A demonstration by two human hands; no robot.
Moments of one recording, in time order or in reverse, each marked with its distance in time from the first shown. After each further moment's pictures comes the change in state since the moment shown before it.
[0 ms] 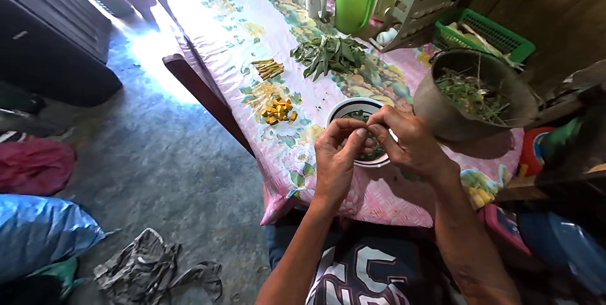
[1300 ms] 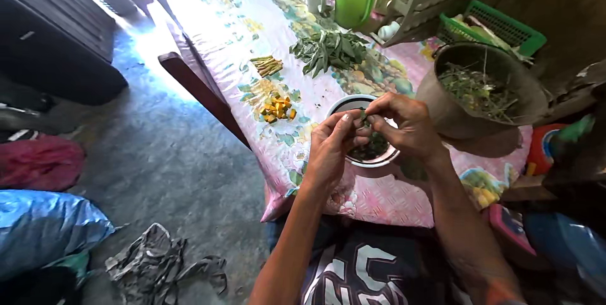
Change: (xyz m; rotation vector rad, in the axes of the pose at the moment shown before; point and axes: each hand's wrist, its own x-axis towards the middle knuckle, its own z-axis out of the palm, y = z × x) left_hand 0.018 0.003 -0.012 -0.114 -0.005 -0.237; right_hand -0.012 0.034 0.010 0.356 0.106 0.052
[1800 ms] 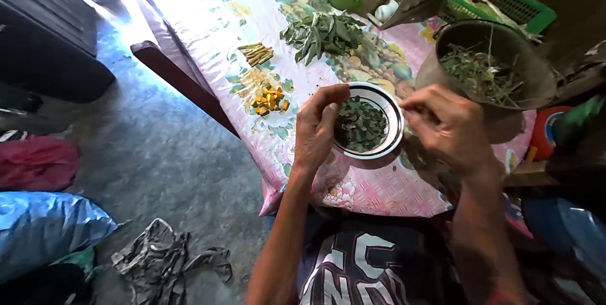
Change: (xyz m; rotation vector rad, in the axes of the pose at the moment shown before) left_hand 0.020 0.004 -0.025 0.721 -0.107 0.368; right_hand -0.029 -0.027 -0.044 -0.513 -0.084 0.156
